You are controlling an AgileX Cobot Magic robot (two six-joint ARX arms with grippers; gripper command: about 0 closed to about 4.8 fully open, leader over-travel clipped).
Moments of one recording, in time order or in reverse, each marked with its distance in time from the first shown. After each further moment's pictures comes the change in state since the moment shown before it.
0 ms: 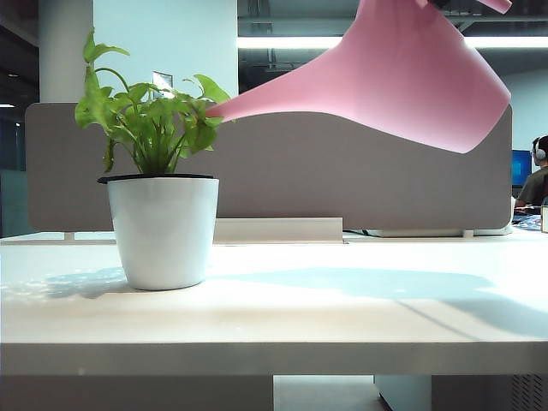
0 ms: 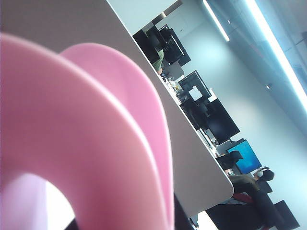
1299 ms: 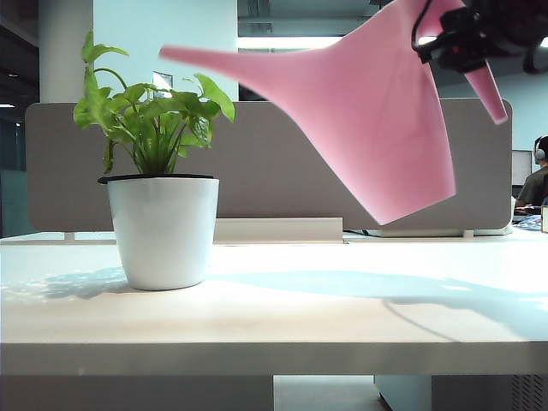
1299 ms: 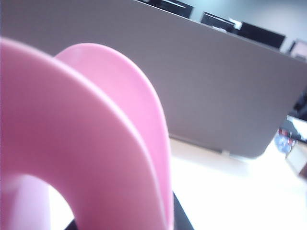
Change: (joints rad) left arm 0.000 0.000 0.000 0.000 0.000 0.000; right arm -0.001 0.000 -0.396 0.367 0.105 0.665
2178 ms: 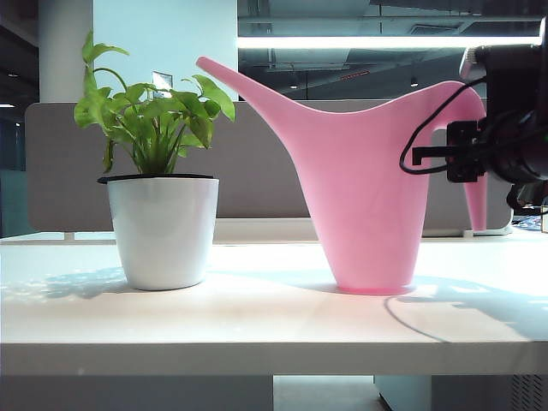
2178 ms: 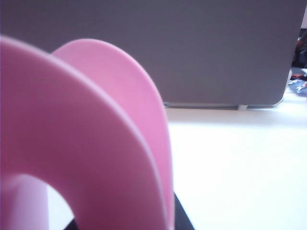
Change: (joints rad) left arm 0.000 0.000 0.000 0.000 0.000 0.000; right arm 0.000 0.494 -0.203 0.739 0.067 0.247
